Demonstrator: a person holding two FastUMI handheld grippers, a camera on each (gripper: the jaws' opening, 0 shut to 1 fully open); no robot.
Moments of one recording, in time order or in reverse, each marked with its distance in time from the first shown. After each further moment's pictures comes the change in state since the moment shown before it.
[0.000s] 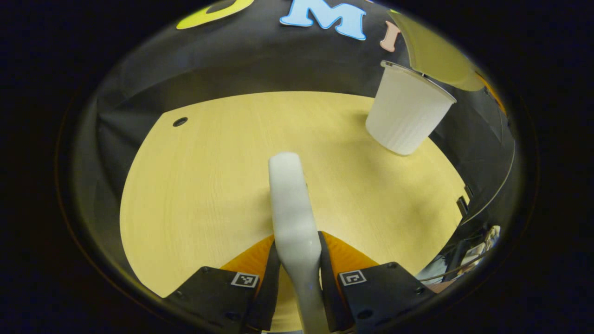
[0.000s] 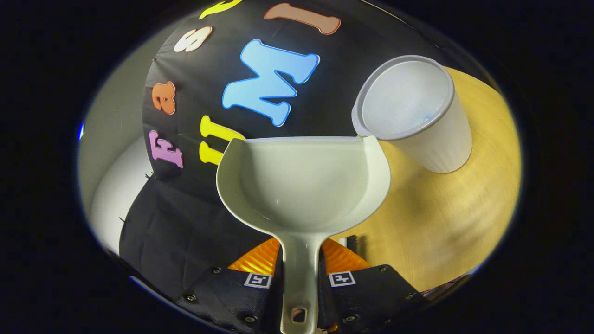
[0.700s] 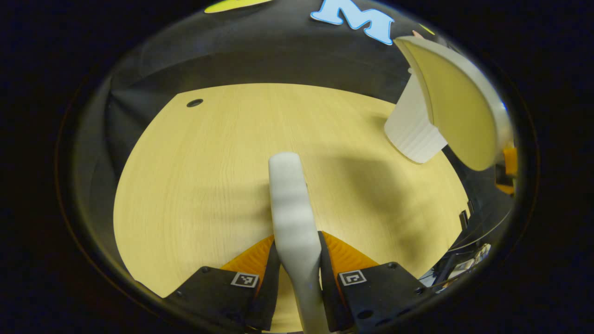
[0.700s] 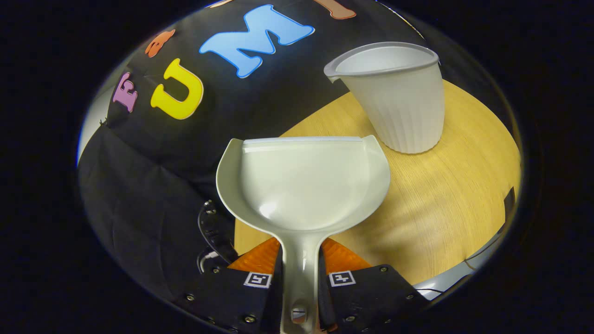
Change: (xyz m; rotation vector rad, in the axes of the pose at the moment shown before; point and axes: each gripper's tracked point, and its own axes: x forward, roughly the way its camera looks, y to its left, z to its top) left arm 0.011 0.024 -0.011 -0.118 0.024 0.017; right arm 0.048 -0.108 -0.097 -0.215 0.135 -0.400
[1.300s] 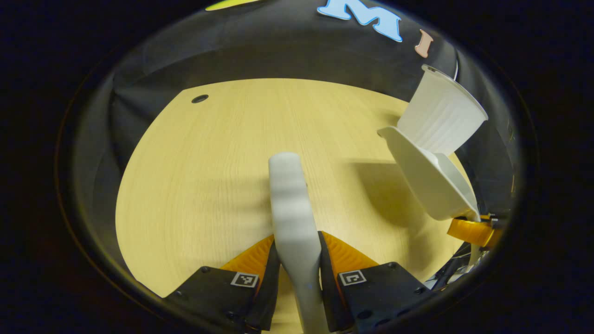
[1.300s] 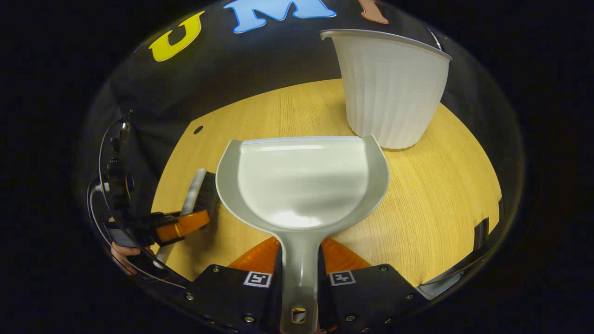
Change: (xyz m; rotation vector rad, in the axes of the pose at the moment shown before) left arm 0.018 0.000 0.012 -0.008 0.026 0.067; right arm 0.056 -0.105 -0.045 -0.282 0.053 -0.331
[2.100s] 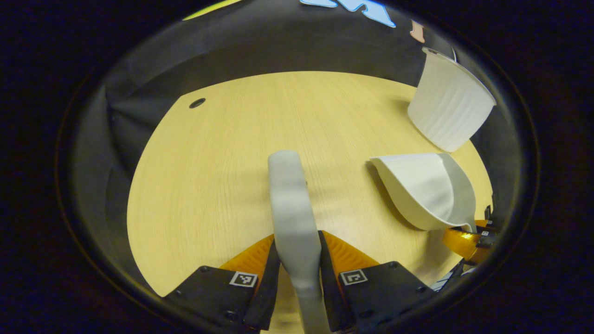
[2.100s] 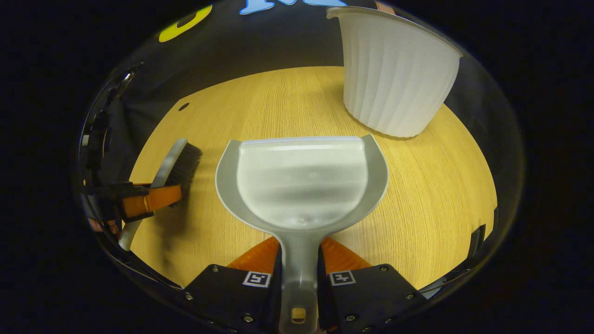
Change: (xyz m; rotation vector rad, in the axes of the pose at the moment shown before) left arm 0.060 -0.039 0.025 0.074 0.053 0.096; right arm 0.018 -0.013 -0.027 -0.077 0.078 -0.053
